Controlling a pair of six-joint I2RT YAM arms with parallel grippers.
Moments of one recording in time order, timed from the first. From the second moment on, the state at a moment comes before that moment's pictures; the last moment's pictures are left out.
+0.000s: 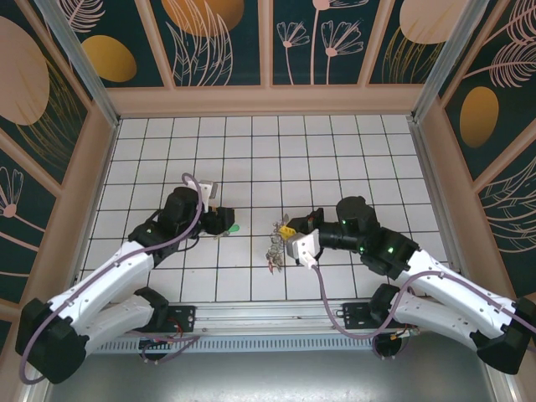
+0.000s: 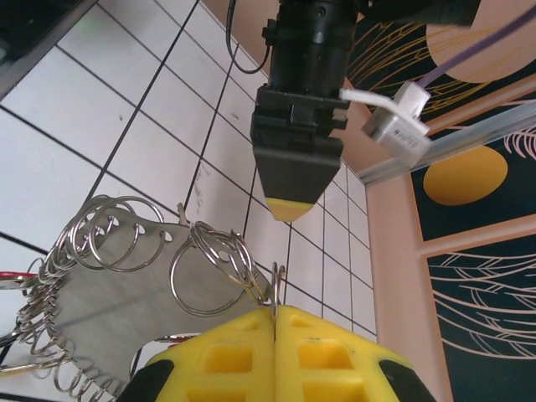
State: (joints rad) left arm -0.58 0.98 0.64 -0.34 0.10 -0.47; right arm 0.91 0.80 0.72 -0.29 -0.37 -1.13
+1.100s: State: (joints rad) left arm -0.58 1.56 0.89 -0.54 -0.01 -0.87; right arm 0.91 0.82 0.68 -0.24 -0.29 -1.02
